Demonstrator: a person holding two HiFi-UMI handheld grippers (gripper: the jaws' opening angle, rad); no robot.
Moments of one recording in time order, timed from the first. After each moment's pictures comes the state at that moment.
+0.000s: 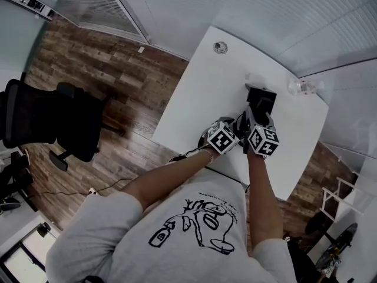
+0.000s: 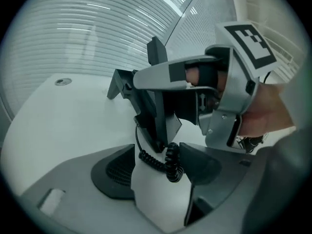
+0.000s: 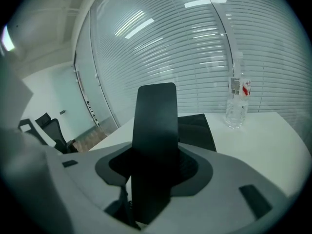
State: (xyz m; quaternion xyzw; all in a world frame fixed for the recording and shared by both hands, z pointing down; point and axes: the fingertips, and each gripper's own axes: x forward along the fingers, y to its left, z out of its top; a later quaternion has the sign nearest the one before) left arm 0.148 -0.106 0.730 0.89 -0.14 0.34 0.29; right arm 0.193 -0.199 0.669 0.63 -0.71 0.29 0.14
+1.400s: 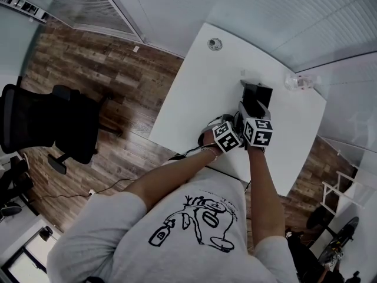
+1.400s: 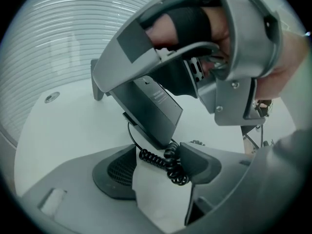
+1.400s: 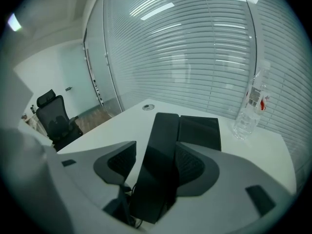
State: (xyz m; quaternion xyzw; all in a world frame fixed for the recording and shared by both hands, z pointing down) left arm 0.159 -0.099 0.748 0.88 -0.12 0.42 0.19; right arm 0.177 -0.204 0.681 0.57 -0.73 0.27 0.25
